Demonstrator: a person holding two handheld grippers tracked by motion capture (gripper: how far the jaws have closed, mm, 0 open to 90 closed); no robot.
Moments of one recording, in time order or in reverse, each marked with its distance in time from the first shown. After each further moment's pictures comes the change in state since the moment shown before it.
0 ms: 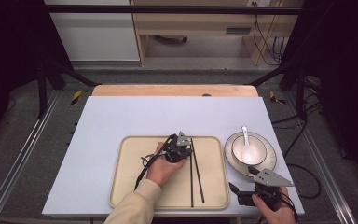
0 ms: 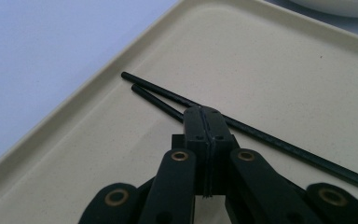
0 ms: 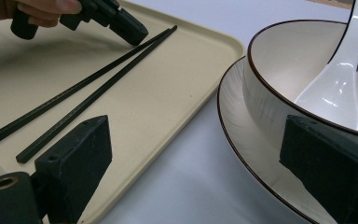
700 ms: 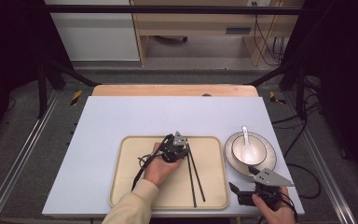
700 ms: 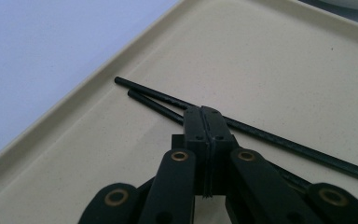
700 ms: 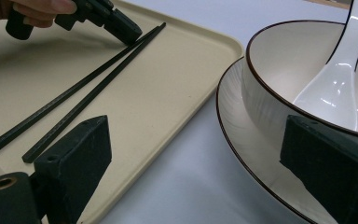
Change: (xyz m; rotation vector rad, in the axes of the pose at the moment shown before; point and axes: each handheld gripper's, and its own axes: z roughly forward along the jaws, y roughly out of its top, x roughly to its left) left arm 0.005 -0.005 -0.002 0.013 0.010 -0.018; right arm 0.000 0.000 0.000 -0.001 -0.002 0.003
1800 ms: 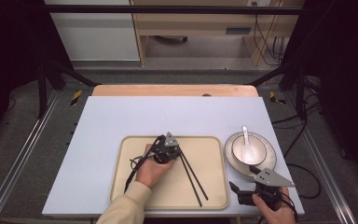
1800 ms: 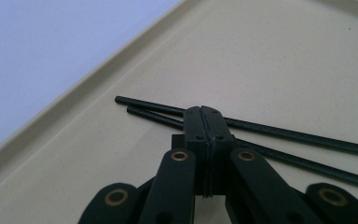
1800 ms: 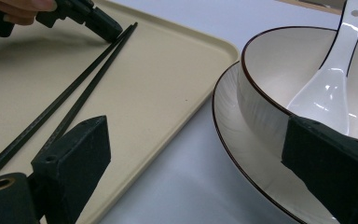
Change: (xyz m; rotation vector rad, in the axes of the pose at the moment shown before) left arm 0.009 -0.014 -0.016 0.006 0.032 -0.022; right arm 0.000 0.001 -0.001 -0.012 -0.014 -0.011
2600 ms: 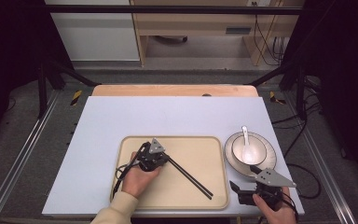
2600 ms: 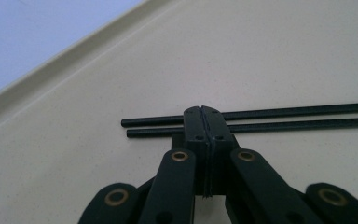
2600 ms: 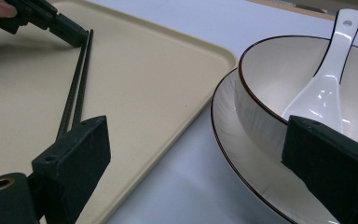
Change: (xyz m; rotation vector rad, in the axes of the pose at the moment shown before) left arm 0.005 -0.035 -0.034 0.001 0.032 -0.070; right arm 0.001 0.004 -0.003 -0.016 -0.007 0.002
